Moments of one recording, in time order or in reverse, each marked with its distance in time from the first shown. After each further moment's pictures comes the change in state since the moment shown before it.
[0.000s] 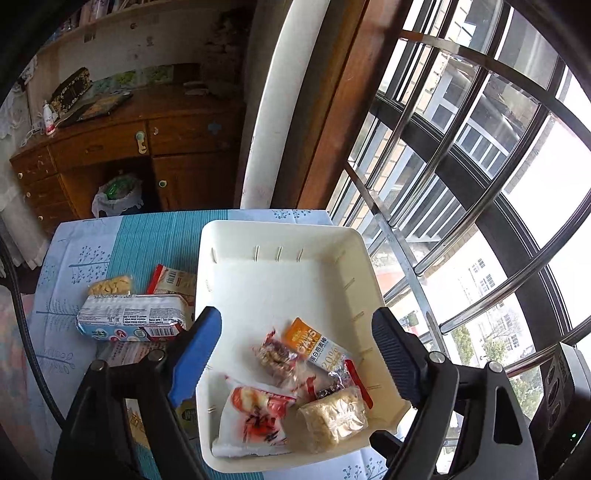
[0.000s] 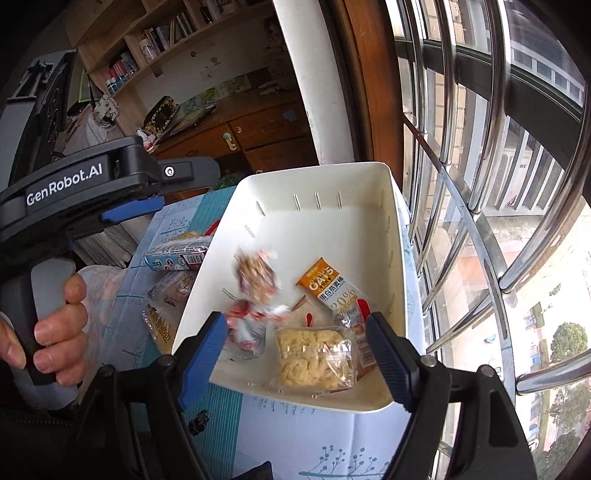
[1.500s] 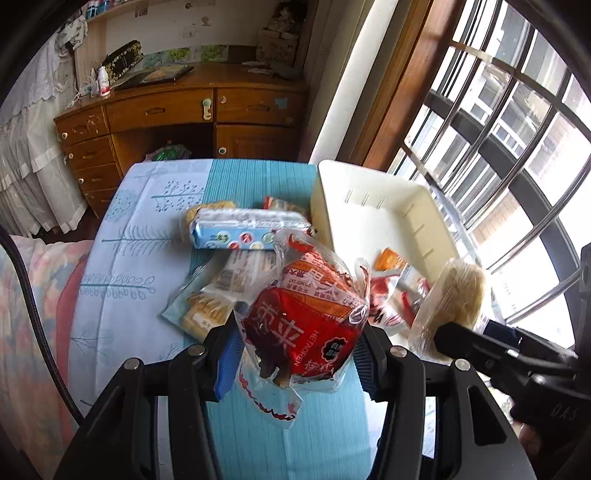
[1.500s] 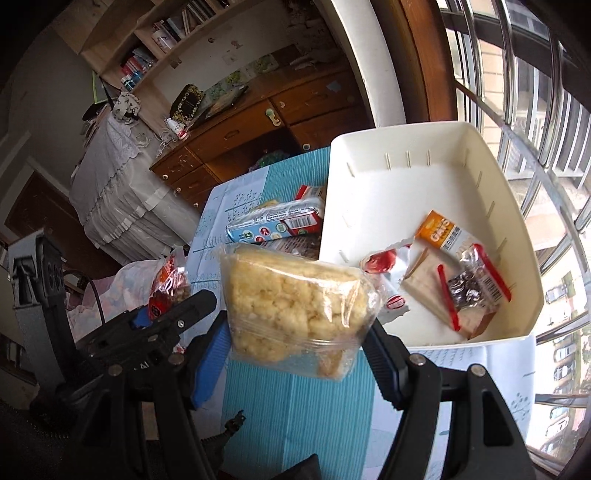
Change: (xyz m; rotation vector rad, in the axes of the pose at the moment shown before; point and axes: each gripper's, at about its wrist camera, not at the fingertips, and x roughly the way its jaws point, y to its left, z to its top) left arm -0.070 0.124 -0.101 -0.069 0.018 0.080; right arm 0.014 0.105 -0.025 0.080 0.074 0.142
